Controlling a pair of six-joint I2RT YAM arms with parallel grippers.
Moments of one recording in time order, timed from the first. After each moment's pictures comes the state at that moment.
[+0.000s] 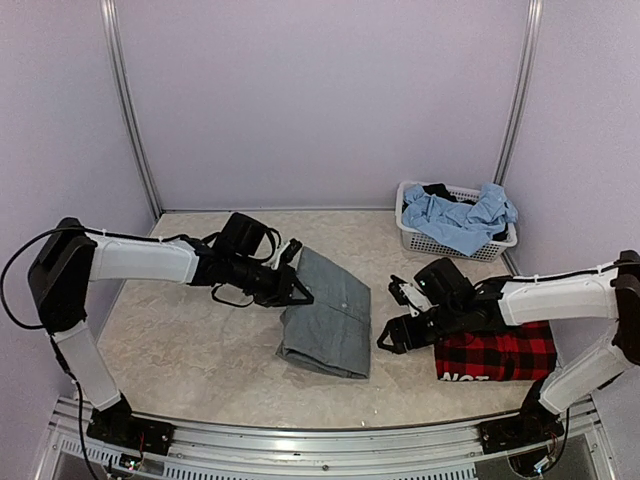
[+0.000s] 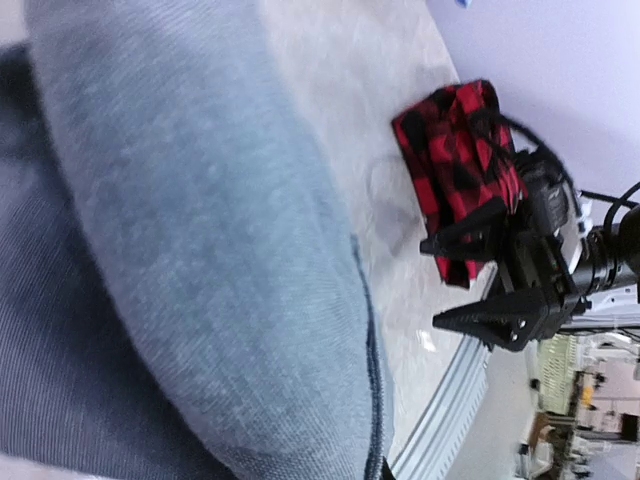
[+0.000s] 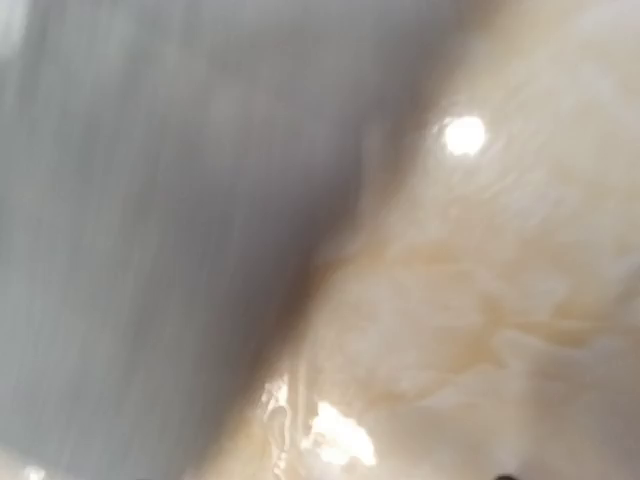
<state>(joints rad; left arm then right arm) -0.70 1.77 1.04 -0.05 0.63 -0.59 0.79 1.43 0.69 -0.21 -0.18 0.46</state>
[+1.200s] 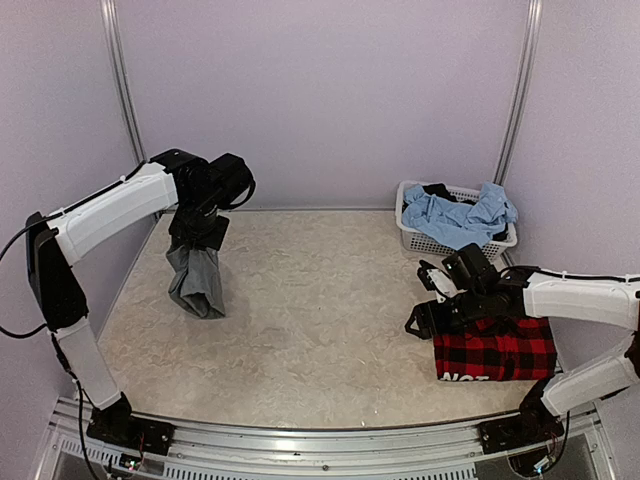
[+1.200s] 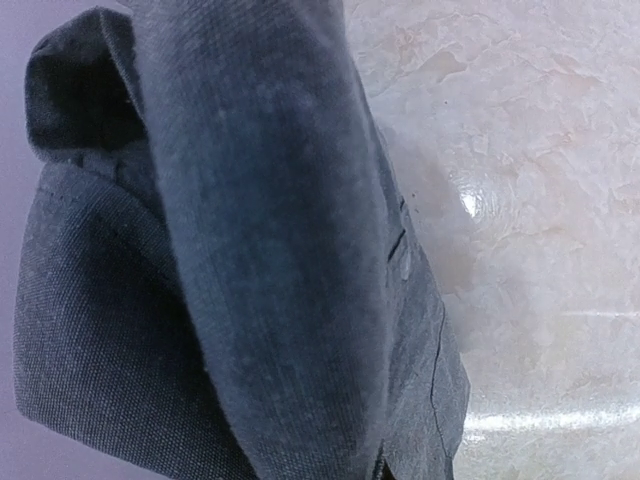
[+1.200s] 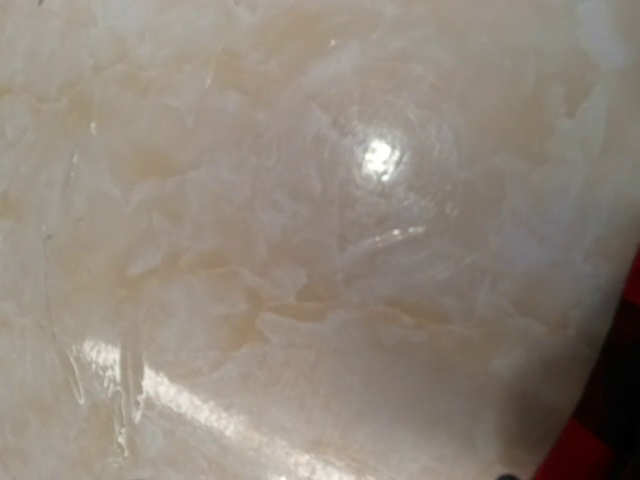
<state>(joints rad) -0.64 1.77 1.74 -1.31 -0.59 -0.44 0.63 1.27 0.70 -0.39 -0.11 0.35</state>
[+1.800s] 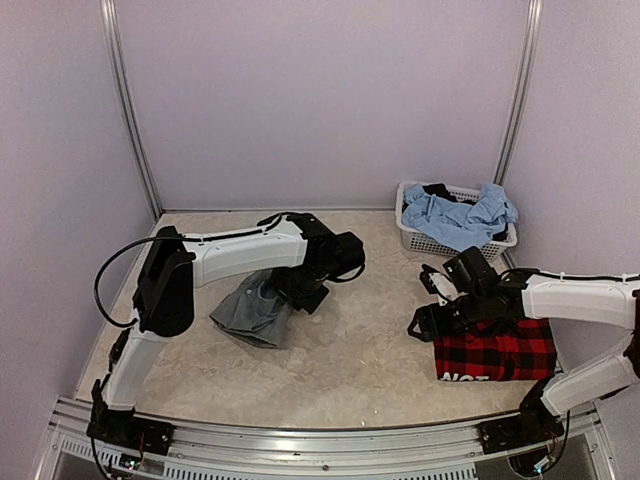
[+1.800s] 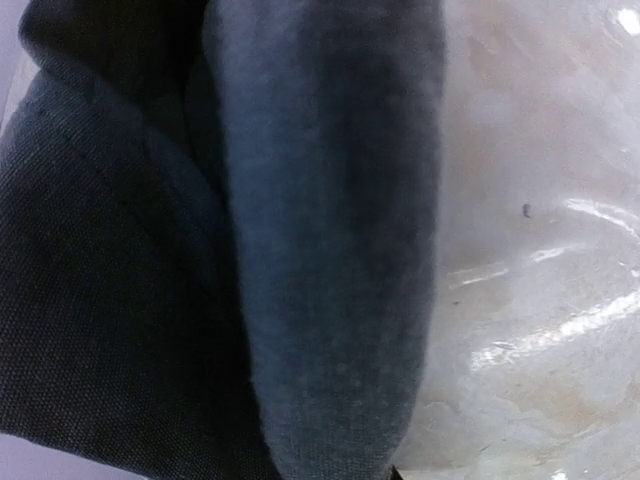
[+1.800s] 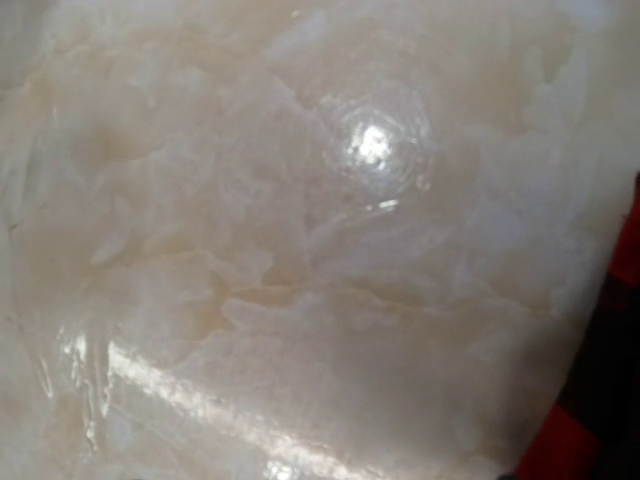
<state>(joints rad) -0.95 2.34 2.10 -1.35 -0.52 -0.41 0.61 1.28 0.67 -0.38 -0.11 0.35</state>
